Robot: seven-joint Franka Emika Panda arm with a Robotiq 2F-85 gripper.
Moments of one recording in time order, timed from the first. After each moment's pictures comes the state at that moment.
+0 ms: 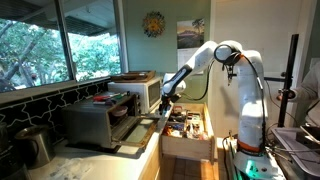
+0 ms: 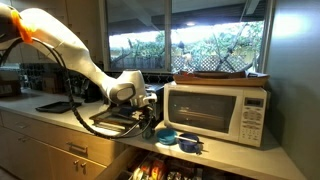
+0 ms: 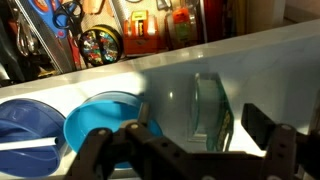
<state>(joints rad) -0.15 0.12 -0.19 -2.22 0.09 2.61 -0.29</state>
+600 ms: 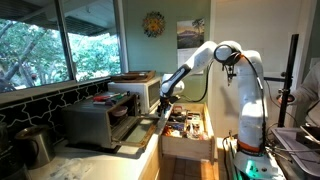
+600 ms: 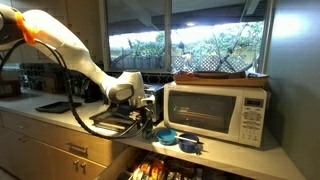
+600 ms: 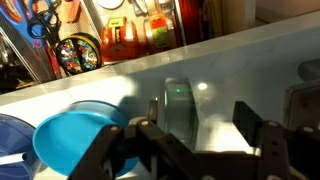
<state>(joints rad) -0.15 0.13 -0.15 -2.21 0.15 2.58 -0.28</state>
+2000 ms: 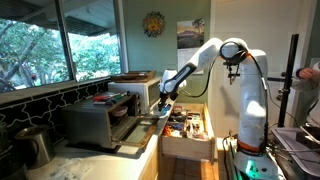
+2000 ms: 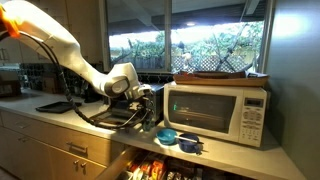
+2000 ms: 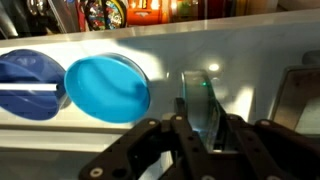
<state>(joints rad) -0.15 0.03 -0.14 -2.26 -0.03 2.67 -0.27</state>
